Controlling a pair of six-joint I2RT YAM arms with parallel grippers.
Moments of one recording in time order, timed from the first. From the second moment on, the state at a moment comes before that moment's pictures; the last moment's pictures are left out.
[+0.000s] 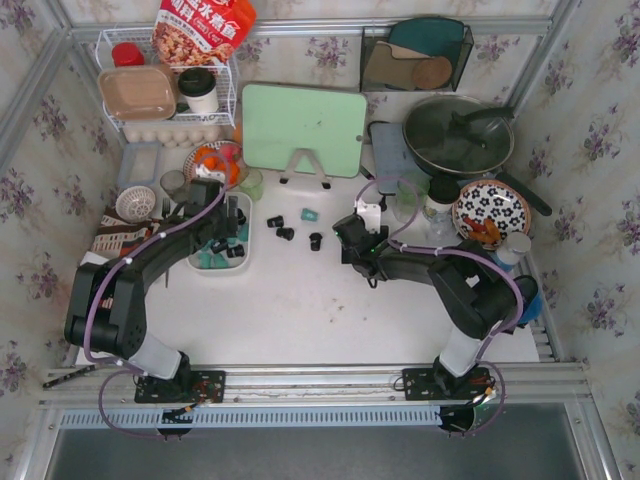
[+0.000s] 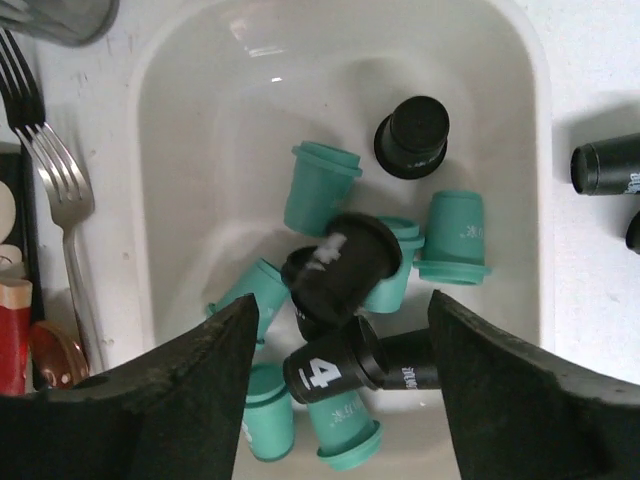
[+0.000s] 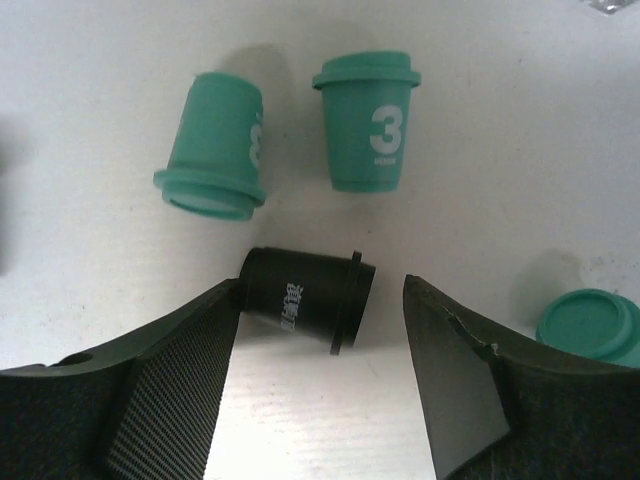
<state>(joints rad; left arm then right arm) -0.26 1.55 0.95 -0.18 -0.18 -0.10 0.67 1.72 0.85 -0.06 0.56 0.53</state>
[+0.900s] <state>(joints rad) -0.57 1.31 0.85 -0.01 0.09 0.05 0.69 1.17 0.37 0.45 0.30 0.15</state>
